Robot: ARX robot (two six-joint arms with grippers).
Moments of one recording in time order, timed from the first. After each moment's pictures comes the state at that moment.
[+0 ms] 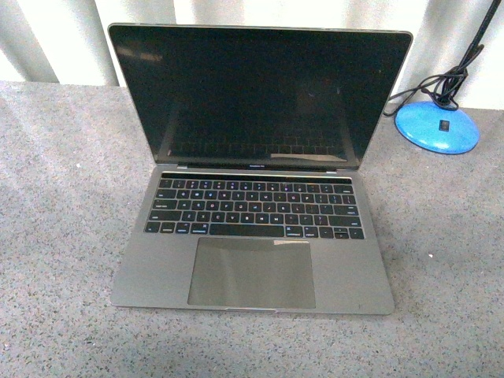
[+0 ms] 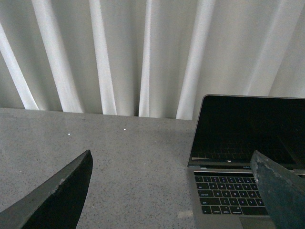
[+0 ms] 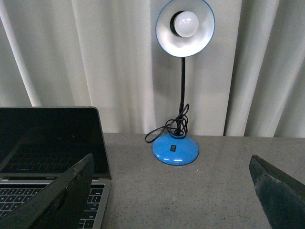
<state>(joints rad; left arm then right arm) 0.00 0.00 0.02 0.00 0.00 -0.01 0.00 0.00 0.02 0.00 0.00 -0.01</state>
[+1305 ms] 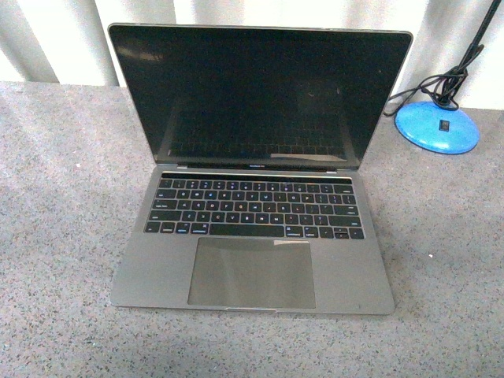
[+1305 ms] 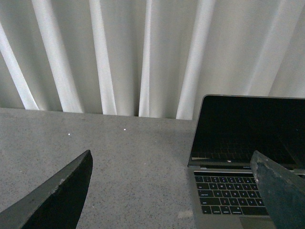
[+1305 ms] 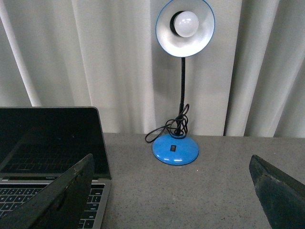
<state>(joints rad) 0.00 0.00 0.02 0.00 0.00 0.00 0.00 0.00 0.02 0.00 0.00 -0.01</state>
